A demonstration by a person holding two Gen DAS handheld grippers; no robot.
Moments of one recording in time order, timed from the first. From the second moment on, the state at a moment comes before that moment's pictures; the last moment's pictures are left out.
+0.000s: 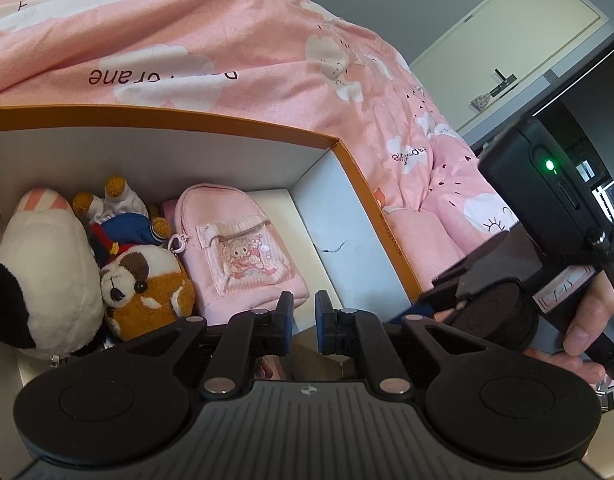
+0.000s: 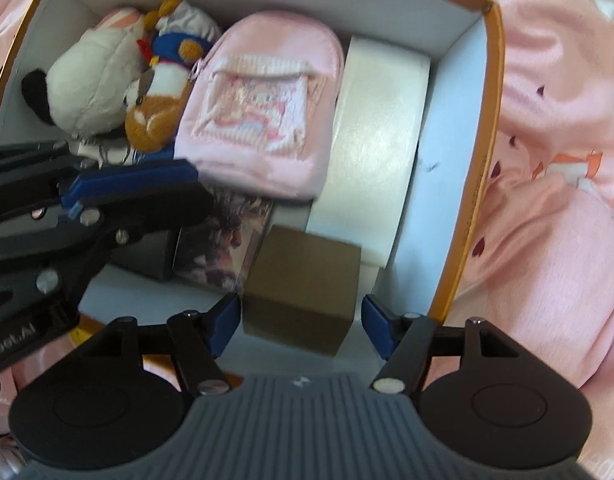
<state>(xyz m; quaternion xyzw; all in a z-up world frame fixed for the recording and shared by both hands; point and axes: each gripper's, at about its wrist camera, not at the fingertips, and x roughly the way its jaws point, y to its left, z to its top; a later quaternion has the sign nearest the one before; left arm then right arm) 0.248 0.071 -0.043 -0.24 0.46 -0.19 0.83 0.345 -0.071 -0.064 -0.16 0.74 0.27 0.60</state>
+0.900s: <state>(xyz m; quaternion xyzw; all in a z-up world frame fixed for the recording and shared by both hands) 0.251 0.067 -0.063 -0.23 0.52 -0.20 0.80 0.357 -0.090 -0.039 -0.04 0.70 0.24 0.68</state>
